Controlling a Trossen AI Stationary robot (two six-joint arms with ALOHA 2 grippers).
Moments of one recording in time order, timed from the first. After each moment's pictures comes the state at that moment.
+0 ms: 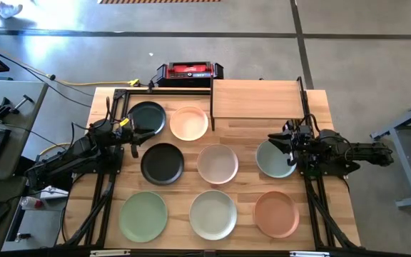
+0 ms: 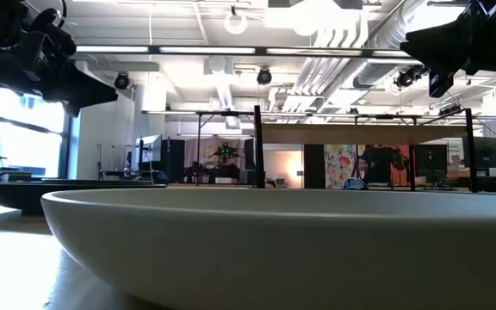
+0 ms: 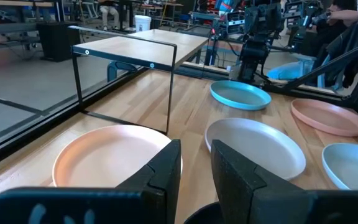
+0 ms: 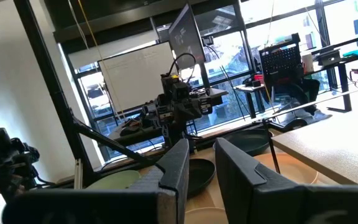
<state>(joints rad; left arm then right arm) 0.48 0.00 0.09 -0.21 0.21 -0.08 -0.01 0.01 0.05 0.18 0.10 0.26</state>
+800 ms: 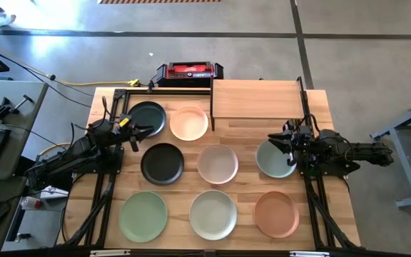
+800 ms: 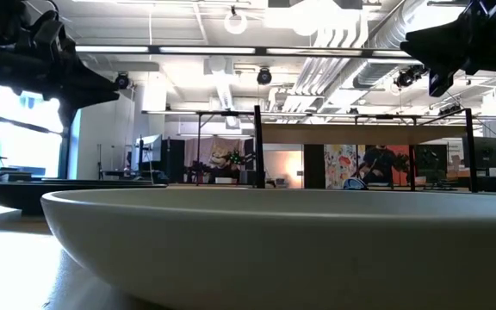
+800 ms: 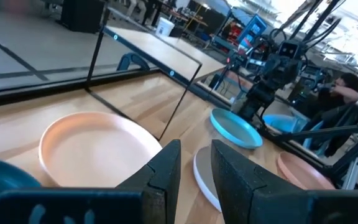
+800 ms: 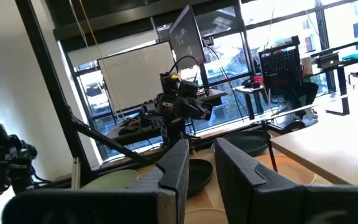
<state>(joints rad) 0.48 0.00 0.09 -0.17 0.14 -0.44 -0.01 0.01 0.05 0.18 0.10 0.25</state>
